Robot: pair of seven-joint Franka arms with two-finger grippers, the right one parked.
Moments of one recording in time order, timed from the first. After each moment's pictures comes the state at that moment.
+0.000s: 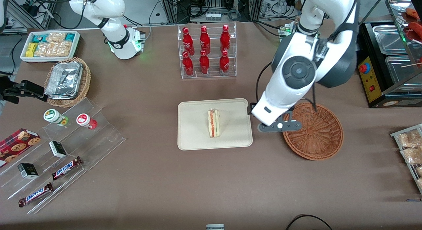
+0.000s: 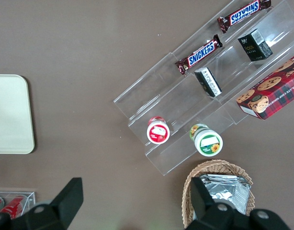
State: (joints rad) arm -0.73 0.40 0.32 -1.35 -0.16 1.63 -0.46
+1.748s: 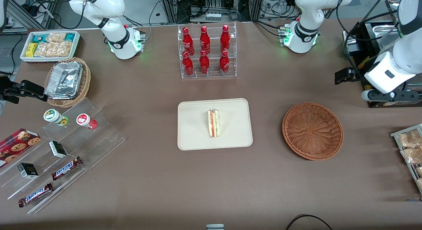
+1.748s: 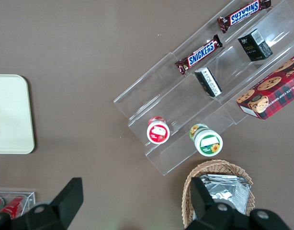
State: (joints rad) arm 0.01 0.06 -0.11 -1.53 0.00 1.35 -0.07
